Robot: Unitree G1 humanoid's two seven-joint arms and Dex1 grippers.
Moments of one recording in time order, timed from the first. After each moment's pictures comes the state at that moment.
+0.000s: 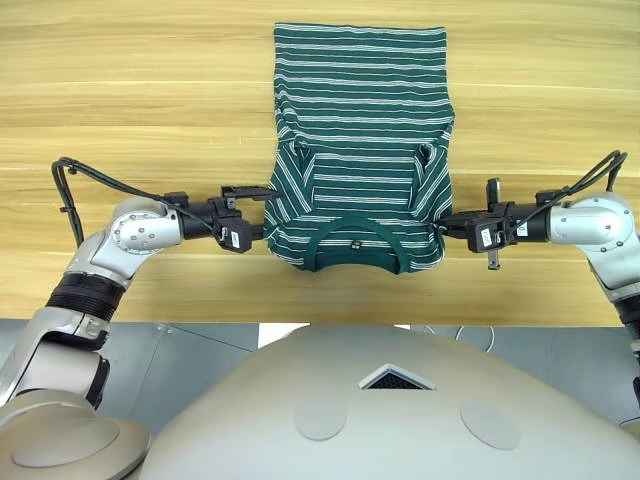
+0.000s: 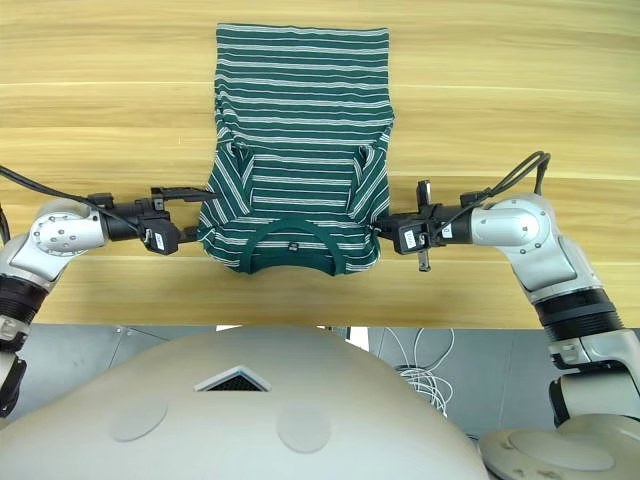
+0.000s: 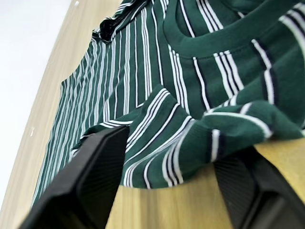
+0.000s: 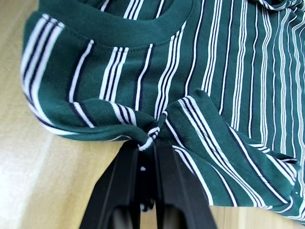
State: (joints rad) left arm -0.03 0.82 -0.42 0.33 0.16 -0.90 -0.76; right arm 0.04 -0.93 0.31 0.06 -0.08 -0.49 1.07
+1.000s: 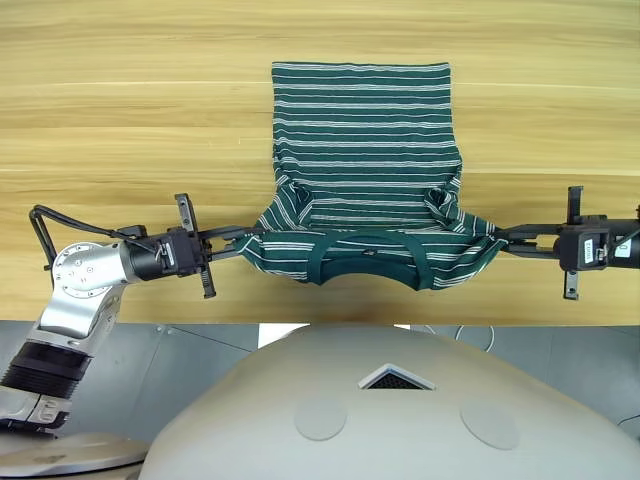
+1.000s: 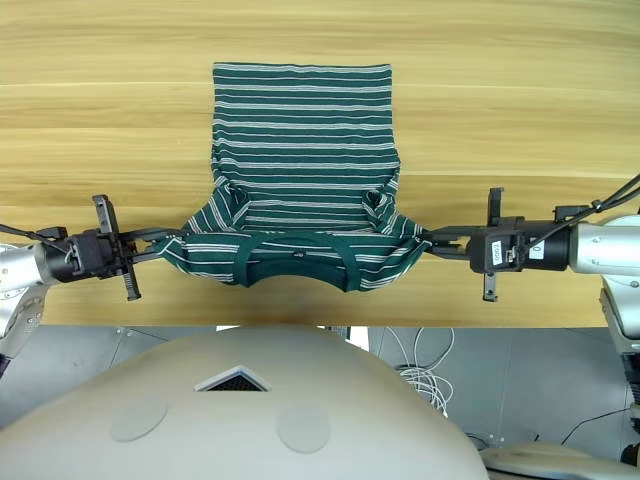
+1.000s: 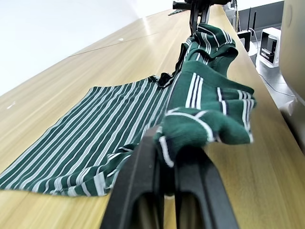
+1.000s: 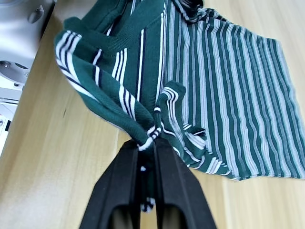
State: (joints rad) left arm 0.37 0.95 -0.20 -0.12 -0.58 -0.56 -1.06; right arm 0.40 -1.13 -0.12 -0.18 0.38 -0.40 1.28
